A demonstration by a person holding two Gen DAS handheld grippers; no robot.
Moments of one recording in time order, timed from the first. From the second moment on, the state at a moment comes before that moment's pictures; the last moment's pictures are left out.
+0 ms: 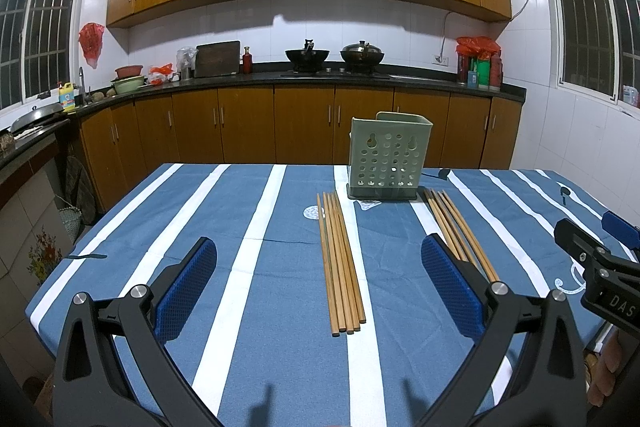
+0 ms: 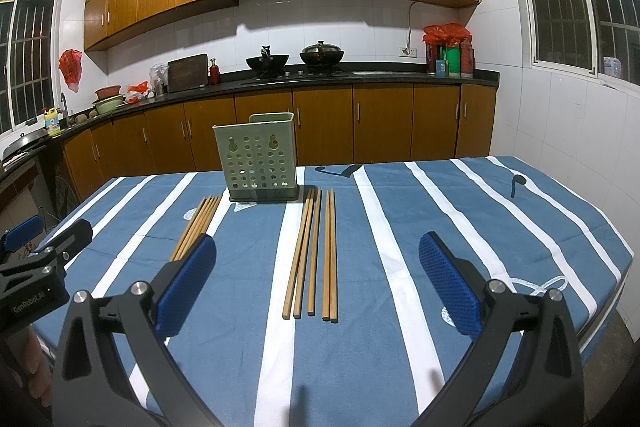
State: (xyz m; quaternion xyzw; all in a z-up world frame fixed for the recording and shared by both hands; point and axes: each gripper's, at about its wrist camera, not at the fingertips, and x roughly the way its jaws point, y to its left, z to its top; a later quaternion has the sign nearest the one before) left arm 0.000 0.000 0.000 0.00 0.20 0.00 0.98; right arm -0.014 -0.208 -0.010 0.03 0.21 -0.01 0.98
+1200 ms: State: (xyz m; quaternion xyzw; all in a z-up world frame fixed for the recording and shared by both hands) left arm 0.124 0.026 -0.073 -0.02 0.40 -0.01 0.92; right arm 0.150 -0.234 -0.105 0.05 0.44 -0.01 0.90
